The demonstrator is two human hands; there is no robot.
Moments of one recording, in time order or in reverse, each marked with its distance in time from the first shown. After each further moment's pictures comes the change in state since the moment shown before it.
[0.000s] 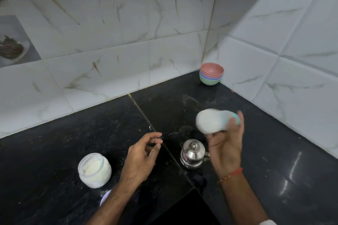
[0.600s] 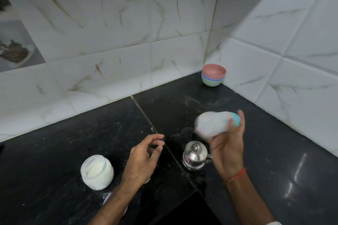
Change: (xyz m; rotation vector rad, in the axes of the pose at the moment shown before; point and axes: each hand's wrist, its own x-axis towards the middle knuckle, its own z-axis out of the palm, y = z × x) left_hand 0.002 0.000 -0.003 0.024 -0.012 0.002; right_hand 0.008 0.000 -0.011 -0.153 -0.165 0.036
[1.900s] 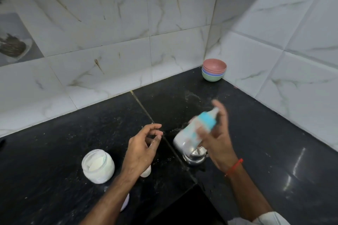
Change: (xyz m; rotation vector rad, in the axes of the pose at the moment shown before) left_hand 0.008 0.008 -0.004 -0.011 0.057 0.030; right_hand -0.004 0.009 -0.002 -0.375 -0.275 0.068
